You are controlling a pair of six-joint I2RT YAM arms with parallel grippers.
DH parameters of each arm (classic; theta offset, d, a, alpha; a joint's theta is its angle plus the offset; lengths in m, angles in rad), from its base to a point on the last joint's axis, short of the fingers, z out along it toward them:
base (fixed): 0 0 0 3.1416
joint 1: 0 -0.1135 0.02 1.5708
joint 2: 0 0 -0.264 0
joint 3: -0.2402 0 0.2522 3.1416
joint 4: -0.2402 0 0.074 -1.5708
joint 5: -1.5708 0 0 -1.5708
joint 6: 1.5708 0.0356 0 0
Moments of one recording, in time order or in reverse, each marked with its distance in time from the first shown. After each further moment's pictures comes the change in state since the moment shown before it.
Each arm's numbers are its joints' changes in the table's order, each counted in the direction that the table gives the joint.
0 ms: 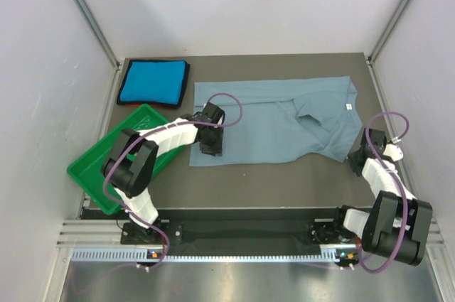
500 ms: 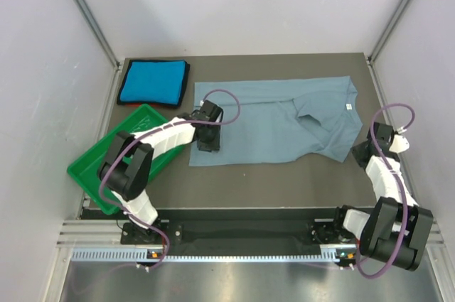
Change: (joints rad) left arm 0.000 -0.021 -0.010 -0.025 0.093 -0.006; right arm 0.023 -0.039 -0.080 0.000 0.003 -0.100
